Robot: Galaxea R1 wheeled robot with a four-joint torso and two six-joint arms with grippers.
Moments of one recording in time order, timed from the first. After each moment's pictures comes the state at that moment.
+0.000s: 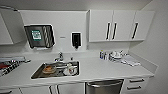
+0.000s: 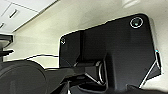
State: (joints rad) left arm 1.43 2.56 -2.02 2.83 0.10 -2.83; right arm -1.49 2.44 -1.83 0.04 0.02 0.02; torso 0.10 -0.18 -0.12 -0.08
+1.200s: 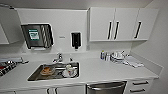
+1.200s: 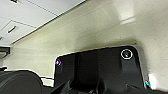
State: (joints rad) left arm 1.48 2.46 -1.95 2.83 0.28 -2.83; right arm -1.41 2.32 -1.73 0.04 0.02 0.06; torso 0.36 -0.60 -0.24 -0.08
